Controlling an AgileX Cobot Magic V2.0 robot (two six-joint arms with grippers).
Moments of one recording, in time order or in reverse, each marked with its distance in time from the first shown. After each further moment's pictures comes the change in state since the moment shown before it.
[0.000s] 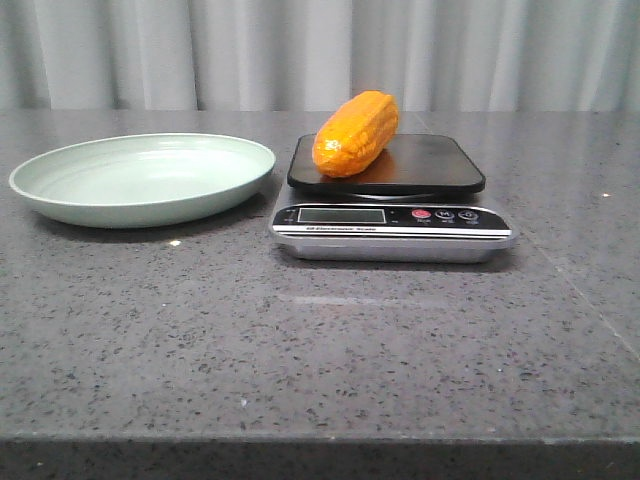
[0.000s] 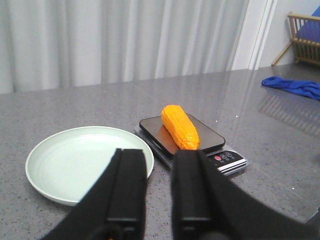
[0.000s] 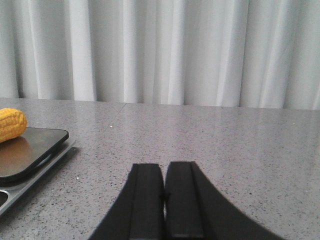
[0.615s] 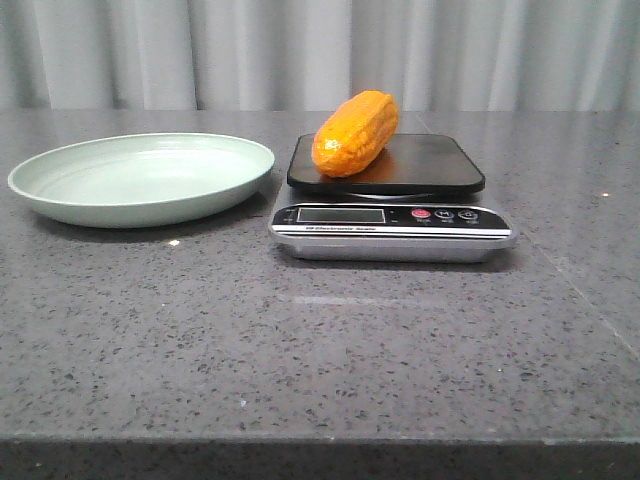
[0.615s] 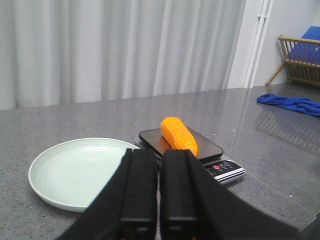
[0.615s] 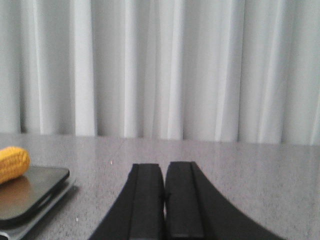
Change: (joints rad) left arm 0.000 -0.126 0.057 0.000 -0.006 0.011; right arm 0.000 0.000 -0.006 0.000 -0.132 0.000
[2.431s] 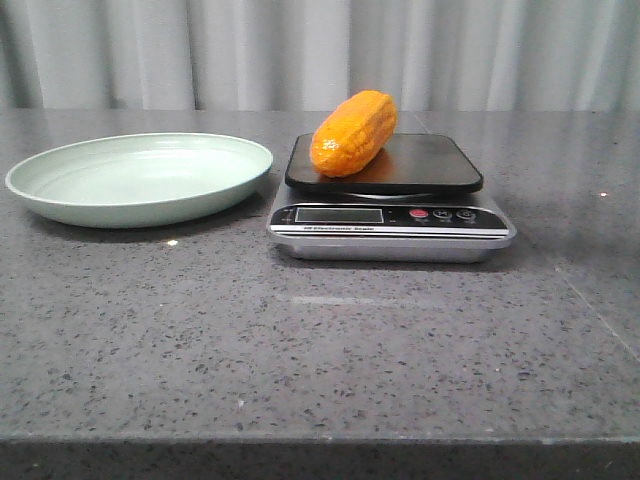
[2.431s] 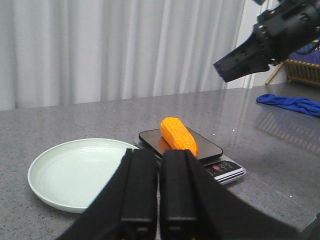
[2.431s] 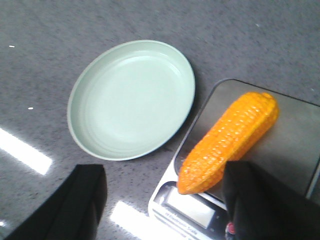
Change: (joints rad) left arm 0.000 0.000 0.000 0.002 0.000 0.002; right arm 0.582 1.371 -1.437 0.113 1.009 0.263
